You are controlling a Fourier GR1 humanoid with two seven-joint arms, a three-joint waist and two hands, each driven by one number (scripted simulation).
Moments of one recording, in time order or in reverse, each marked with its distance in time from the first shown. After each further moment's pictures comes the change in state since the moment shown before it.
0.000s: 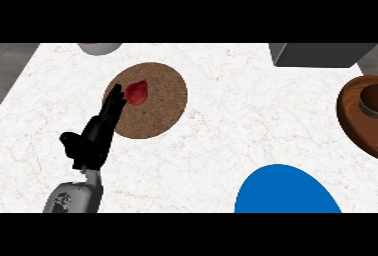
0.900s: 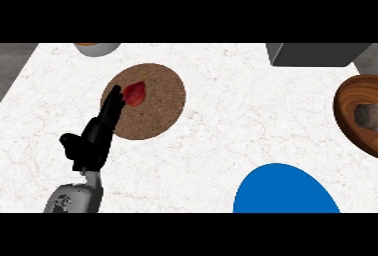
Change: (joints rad) left arm 0.011 -0.007 0.002 -0.008 -0.009 0.008 0.004; right arm -0.142 -0.107 -0.208 0.325 -0.221 0.230 -0.246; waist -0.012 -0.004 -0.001
